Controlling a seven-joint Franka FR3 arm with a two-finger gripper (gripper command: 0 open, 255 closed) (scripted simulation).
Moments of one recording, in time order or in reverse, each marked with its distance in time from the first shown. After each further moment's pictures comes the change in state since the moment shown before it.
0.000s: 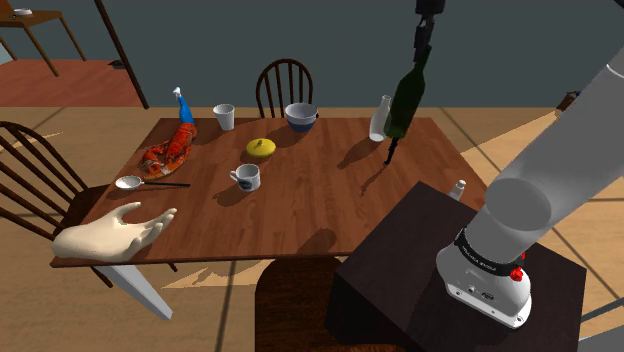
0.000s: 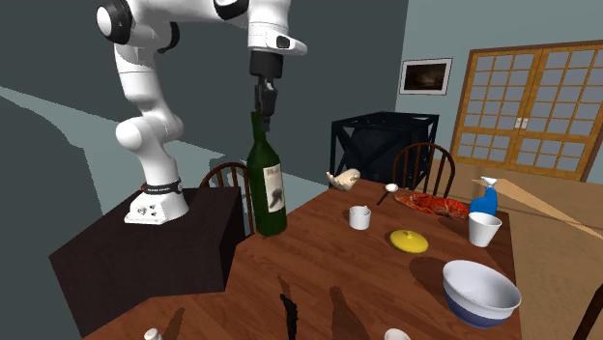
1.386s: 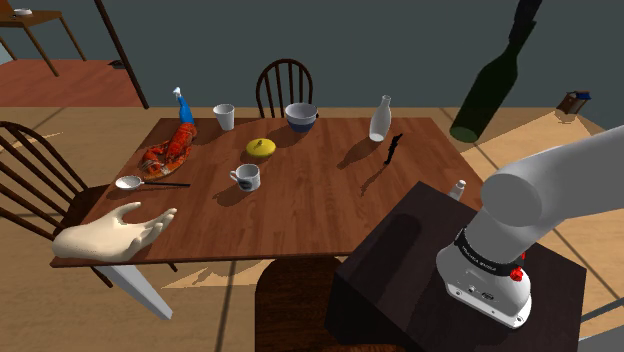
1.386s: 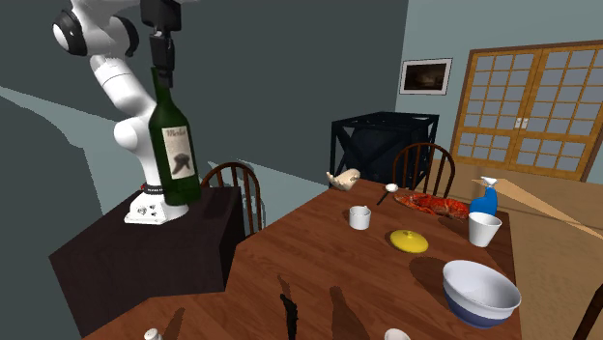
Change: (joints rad) arm -0.106 -0.503 -0.040 -0.177 -0.188 -0.289 -0.138
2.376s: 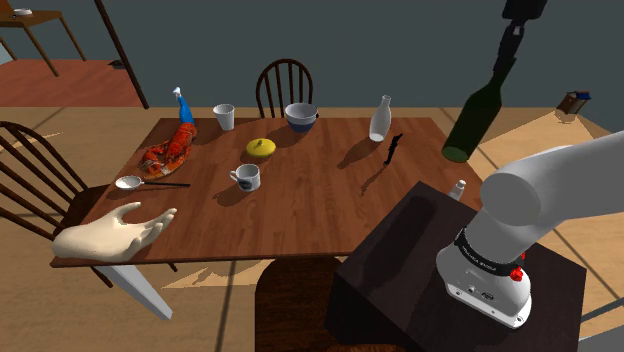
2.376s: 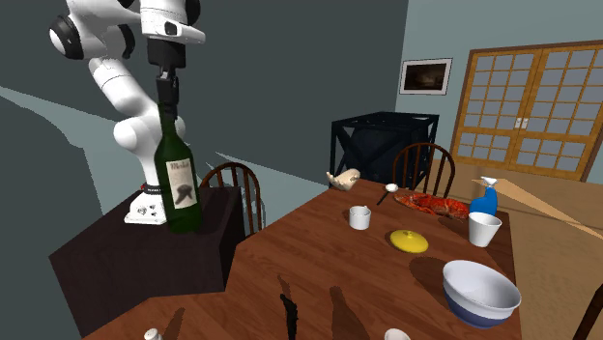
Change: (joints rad) arm -0.016 -0.063 -0.024 -0.242 -0.029 0.179 0.027
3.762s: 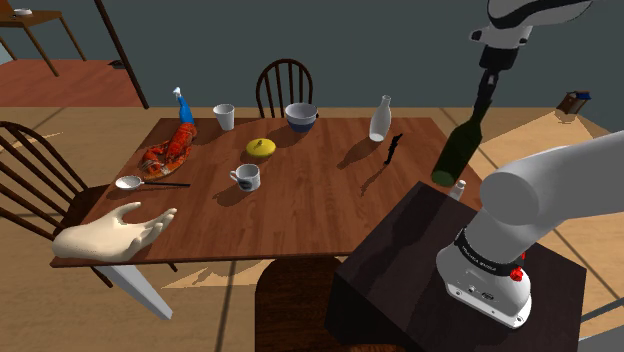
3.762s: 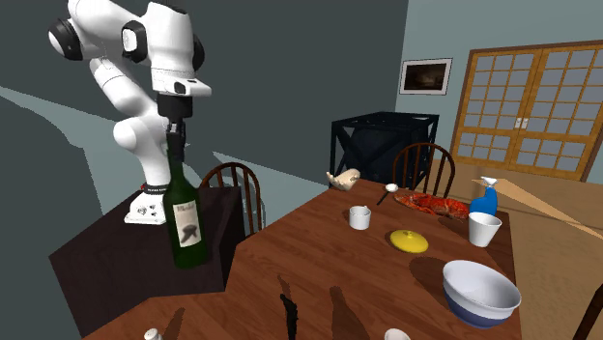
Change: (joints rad) arm -0.018 0.004 -0.062 -0.274 -0.050 0.279 0.028
